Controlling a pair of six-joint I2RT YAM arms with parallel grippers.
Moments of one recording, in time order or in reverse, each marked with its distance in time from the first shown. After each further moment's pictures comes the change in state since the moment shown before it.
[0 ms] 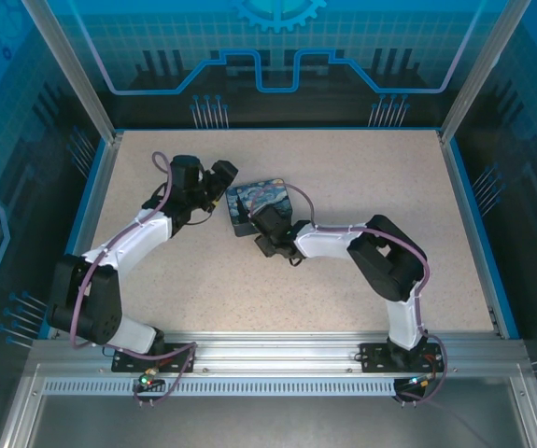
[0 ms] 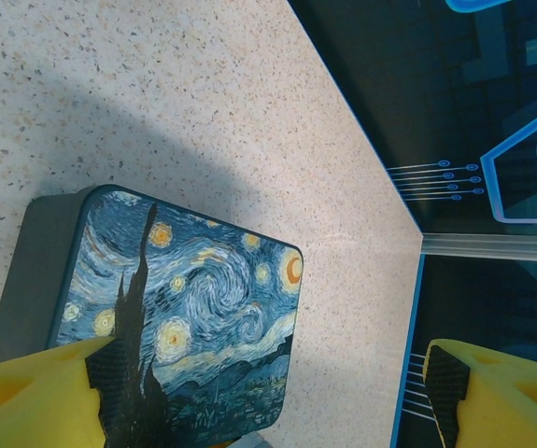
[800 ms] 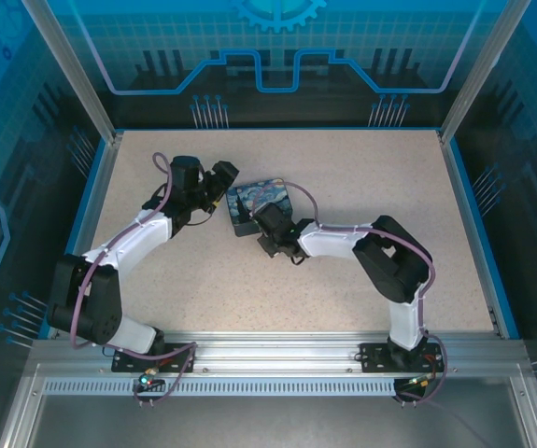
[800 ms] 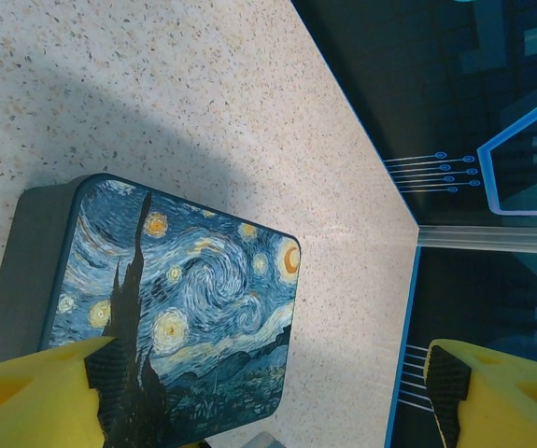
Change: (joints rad) left arm 0.000 0.000 -0.006 0.011 0.021 -0.002; right arm -0.021 -0.045 -0.024 -0.001 -0.077 -0.011
